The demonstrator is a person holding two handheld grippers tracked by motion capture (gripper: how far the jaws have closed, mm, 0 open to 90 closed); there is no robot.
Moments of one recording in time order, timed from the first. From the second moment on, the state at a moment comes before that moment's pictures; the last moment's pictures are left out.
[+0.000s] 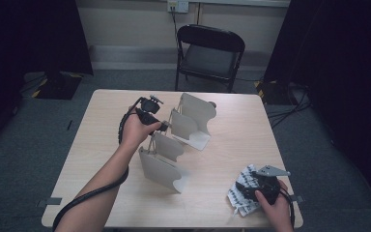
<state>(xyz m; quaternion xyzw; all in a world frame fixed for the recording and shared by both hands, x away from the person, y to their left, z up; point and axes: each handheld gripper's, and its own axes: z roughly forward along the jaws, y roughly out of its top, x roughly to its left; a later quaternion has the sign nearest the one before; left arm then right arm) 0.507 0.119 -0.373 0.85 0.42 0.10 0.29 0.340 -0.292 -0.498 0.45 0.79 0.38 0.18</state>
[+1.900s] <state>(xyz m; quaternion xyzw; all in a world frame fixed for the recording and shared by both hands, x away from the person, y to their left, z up) 0.508 0.099 -0.359 0.86 0.42 0.09 0.28 0.340 -0.292 -0.498 0.45 0.79 0.38 0.18</state>
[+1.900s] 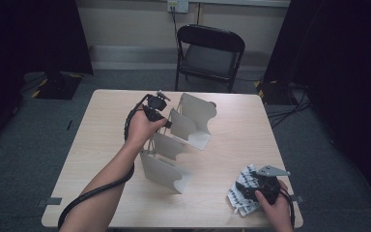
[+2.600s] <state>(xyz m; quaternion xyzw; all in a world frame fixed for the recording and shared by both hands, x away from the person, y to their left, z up) 0.506 0.102 -0.343 0.85 0.45 0.09 0.27 0.340 -0.292 -0.498 0.45 0.79 0.38 0.18</state>
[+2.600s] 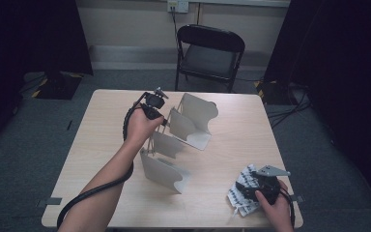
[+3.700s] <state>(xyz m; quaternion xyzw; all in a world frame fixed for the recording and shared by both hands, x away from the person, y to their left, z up) 0.499 0.097 -0.327 0.86 0.41 0.06 0.29 0.340 -0.292 -0.498 0.45 0.79 0.38 0.18</state>
